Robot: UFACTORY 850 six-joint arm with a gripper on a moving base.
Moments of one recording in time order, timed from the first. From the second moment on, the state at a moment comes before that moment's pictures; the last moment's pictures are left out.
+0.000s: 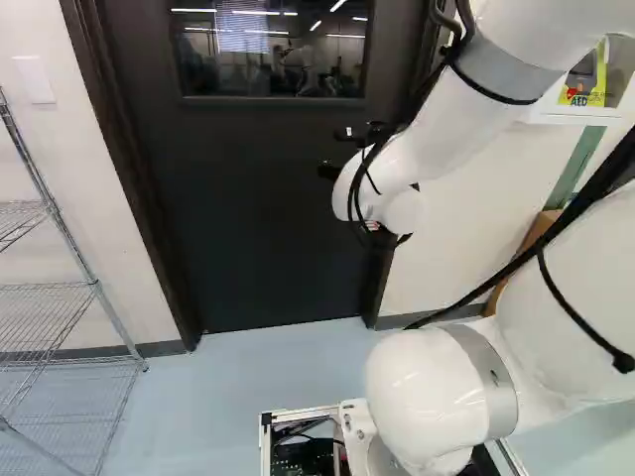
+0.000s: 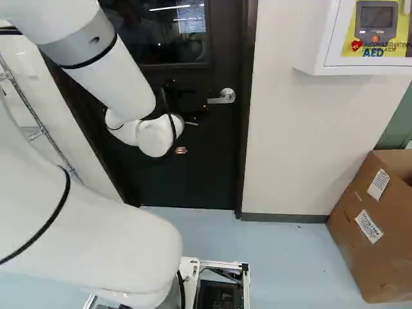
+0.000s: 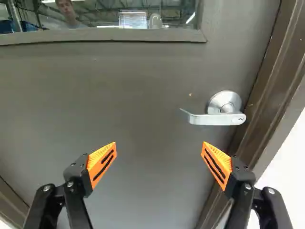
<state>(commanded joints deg) 0.4 14.1 -20.2 0.3 50.0 0.0</state>
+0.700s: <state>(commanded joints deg) -1.5 12.1 -26.4 0.8 50.0 0.0</state>
